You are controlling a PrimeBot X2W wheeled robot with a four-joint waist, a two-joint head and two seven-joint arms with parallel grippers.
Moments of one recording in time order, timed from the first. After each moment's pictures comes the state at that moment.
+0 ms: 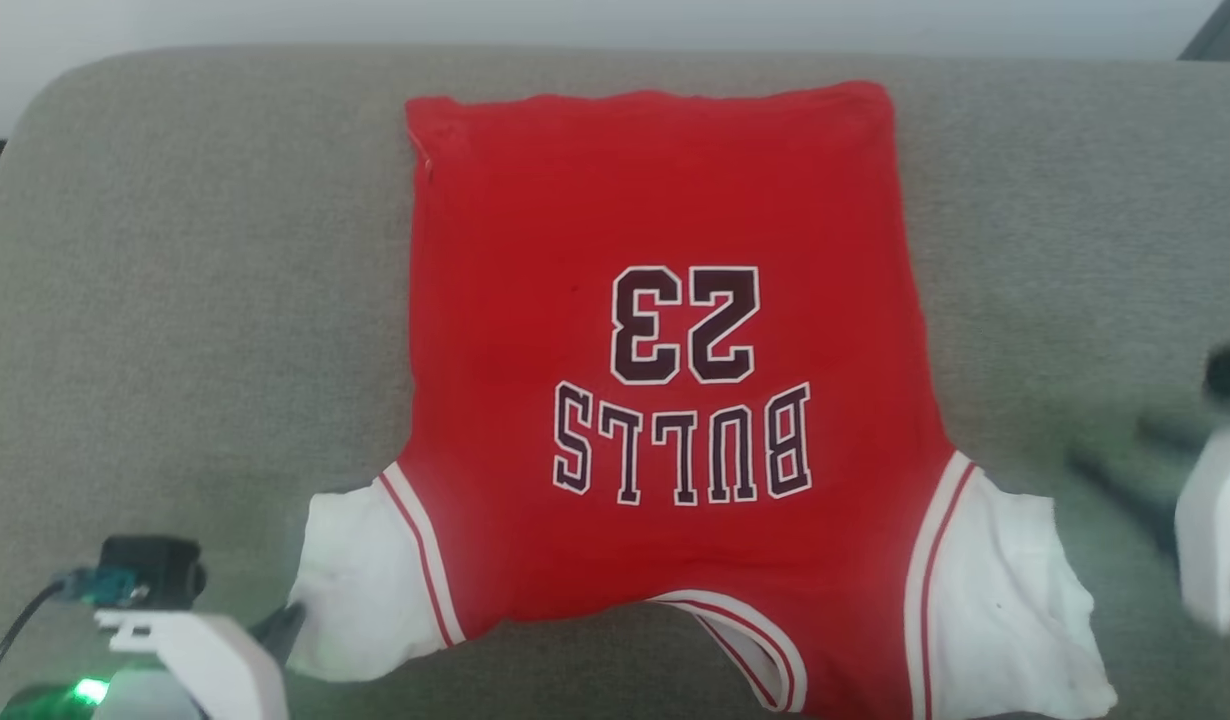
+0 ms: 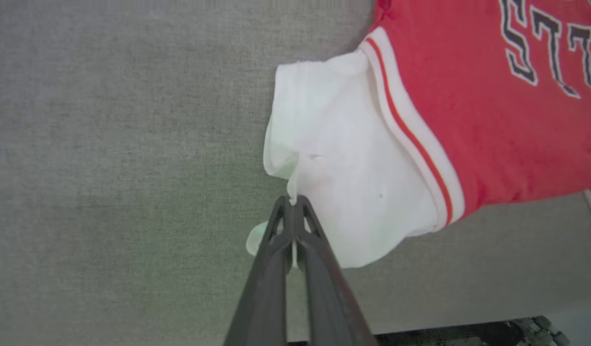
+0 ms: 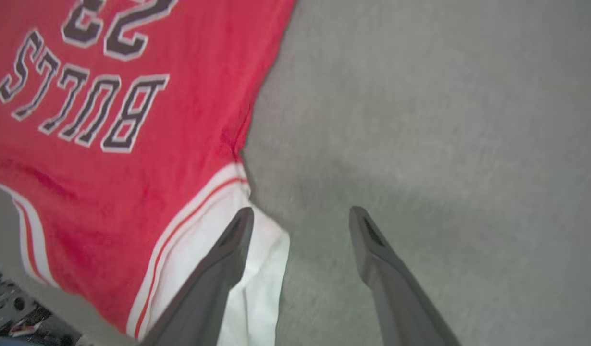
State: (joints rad) left arm 0.06 0.79 -0.37 -0.25 -0.93 0.36 0.40; right arm -0.11 -0.66 0.07 -0.24 0.72 0.13 0.86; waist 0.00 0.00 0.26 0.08
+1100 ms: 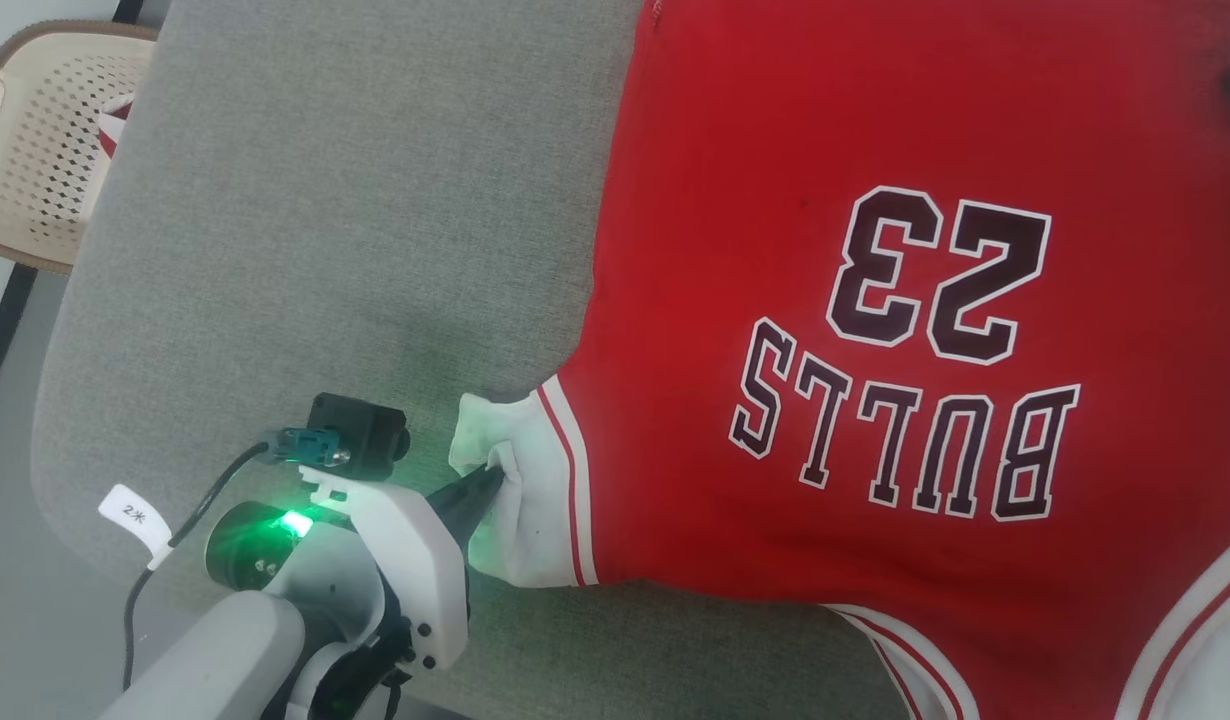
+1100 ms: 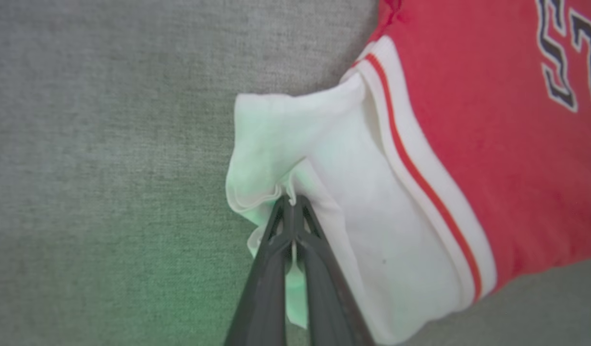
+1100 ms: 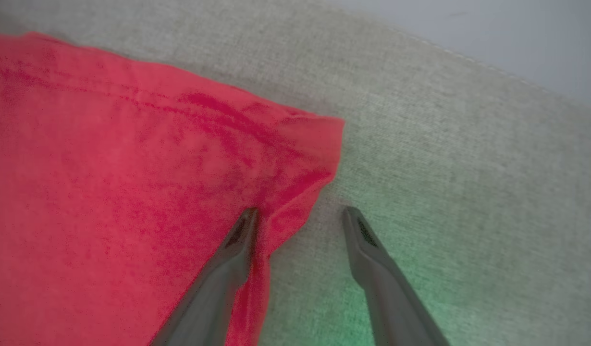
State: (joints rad) left arm -0.33 0.54 -0.58 -0.08 -0.83 0.20 0.41; right arm -1.20 -0.48 0.24 0.95 0.38 0.13 0.78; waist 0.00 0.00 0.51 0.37
